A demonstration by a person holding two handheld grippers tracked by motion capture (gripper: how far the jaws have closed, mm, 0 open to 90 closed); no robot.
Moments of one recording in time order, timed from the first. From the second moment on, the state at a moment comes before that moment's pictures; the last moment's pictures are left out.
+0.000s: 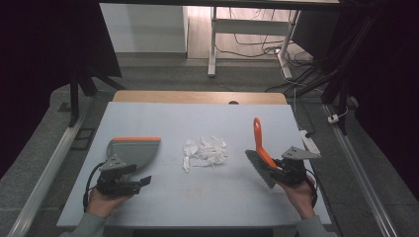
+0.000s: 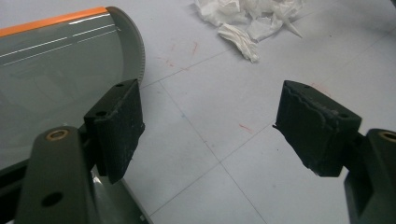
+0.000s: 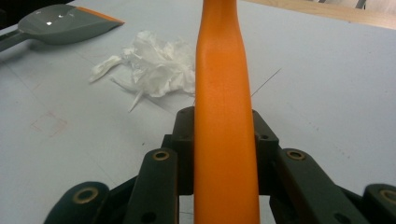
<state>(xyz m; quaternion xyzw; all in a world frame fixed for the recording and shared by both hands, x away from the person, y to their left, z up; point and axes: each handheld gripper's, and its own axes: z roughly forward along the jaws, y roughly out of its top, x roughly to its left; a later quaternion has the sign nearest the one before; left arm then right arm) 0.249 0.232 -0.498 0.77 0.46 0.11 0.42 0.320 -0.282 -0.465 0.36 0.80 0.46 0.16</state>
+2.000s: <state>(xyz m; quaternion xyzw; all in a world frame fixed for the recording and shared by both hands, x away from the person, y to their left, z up) 0.263 0.240 -0.469 0.73 0.58 0.11 0.34 0.319 -0.285 -0.462 0.36 0.79 0.47 0.16</state>
